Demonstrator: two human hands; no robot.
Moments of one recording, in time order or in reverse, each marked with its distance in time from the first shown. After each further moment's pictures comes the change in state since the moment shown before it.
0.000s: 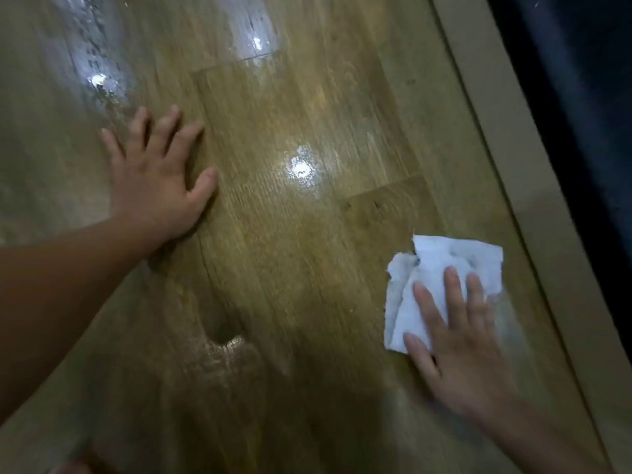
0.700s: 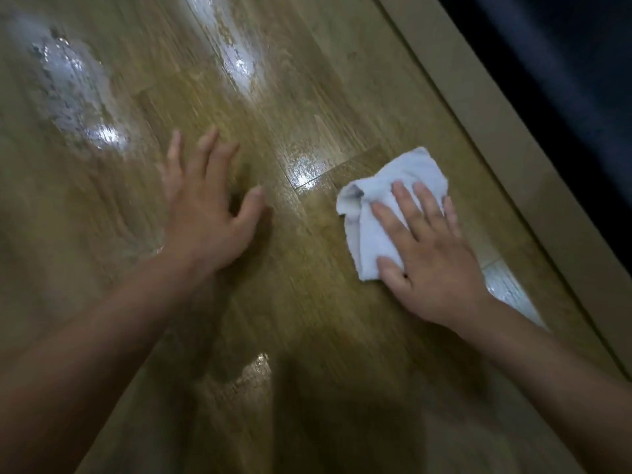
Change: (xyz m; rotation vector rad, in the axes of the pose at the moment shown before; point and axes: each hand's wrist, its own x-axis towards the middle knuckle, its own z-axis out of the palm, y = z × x) left_hand -0.035 0.119 -0.022 -0.258 0.046 0.172; right_hand 0.060 0.008 -0.013 0.051 0.270 -0.040
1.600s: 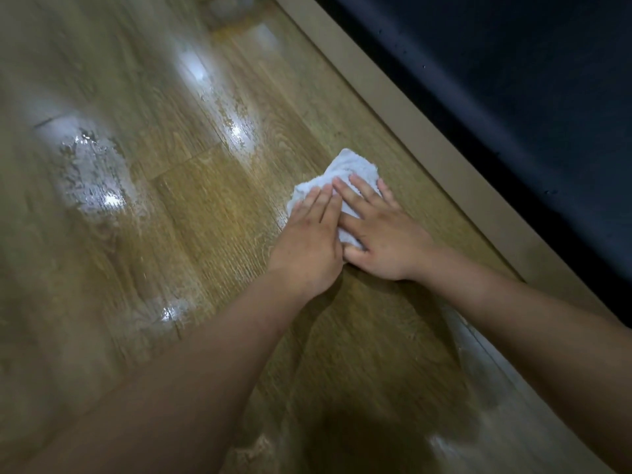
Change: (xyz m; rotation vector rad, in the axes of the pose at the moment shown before) left_hand 0.055 0.072 0.059 0.133 -0.358 0.271; right_hand 0.115 0.001 -0.029 0.050 -0.108 -0.191
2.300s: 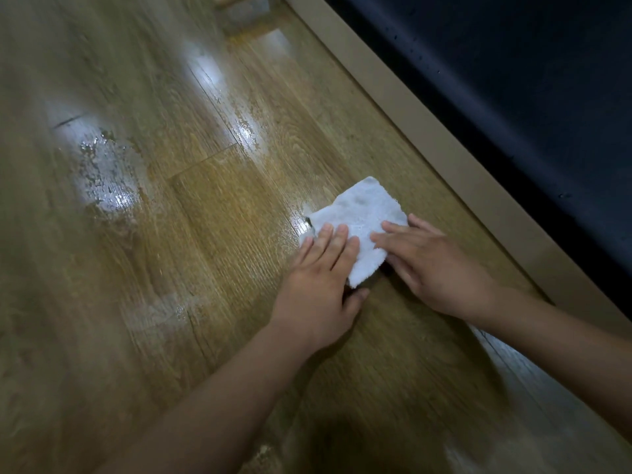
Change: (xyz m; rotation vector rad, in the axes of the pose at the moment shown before) left_hand -0.059 0.003 0.023 -0.022 0.124 0.062; right_hand -0.056 0.010 0.012 0.111 0.332 -0.115
